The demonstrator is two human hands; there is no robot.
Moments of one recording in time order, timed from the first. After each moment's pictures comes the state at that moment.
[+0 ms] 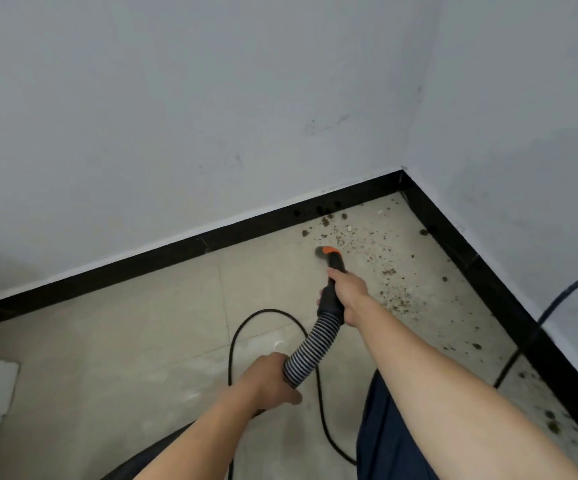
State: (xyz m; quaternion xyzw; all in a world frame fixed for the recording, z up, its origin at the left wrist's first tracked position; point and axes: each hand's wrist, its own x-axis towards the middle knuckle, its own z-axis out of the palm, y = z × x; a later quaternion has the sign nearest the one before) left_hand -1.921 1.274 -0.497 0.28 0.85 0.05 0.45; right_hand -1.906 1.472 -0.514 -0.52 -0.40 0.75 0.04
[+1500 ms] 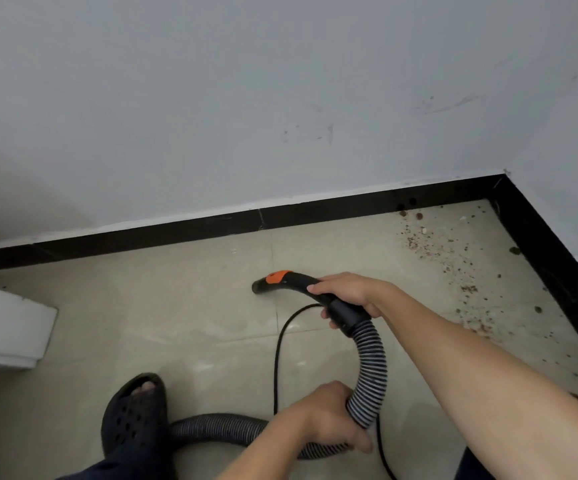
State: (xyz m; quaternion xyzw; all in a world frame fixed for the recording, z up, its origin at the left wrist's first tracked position) left_hand -1.935 1.239 -0.523 0.21 0.73 0.22 0.61; right_hand -2.007 1.409 -0.514 -0.28 -0.66 0.62 -0.34
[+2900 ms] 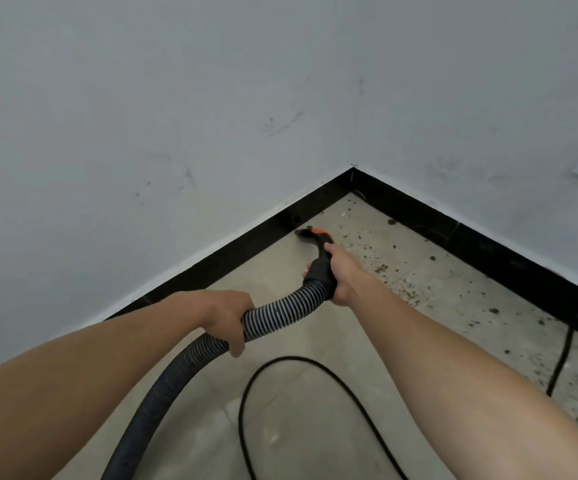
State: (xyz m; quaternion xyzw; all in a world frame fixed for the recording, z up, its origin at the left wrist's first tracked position) left_hand -2.146 1.346 -0.487 0.56 0.70 -0.21 0.38; right_hand -1.998 1.485 -0.542 -0.56 -0.24 0.77 0.21
